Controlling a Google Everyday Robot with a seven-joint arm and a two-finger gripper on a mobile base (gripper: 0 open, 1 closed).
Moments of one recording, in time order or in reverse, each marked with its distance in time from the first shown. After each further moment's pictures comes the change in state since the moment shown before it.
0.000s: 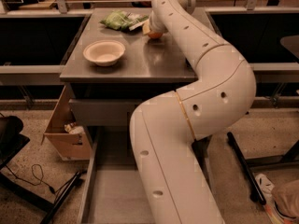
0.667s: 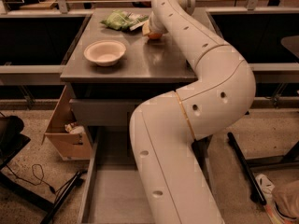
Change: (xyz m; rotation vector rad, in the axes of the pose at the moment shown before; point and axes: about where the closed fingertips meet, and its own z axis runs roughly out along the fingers) arm 0.001 0.000 0.001 0.000 0.000 0.004
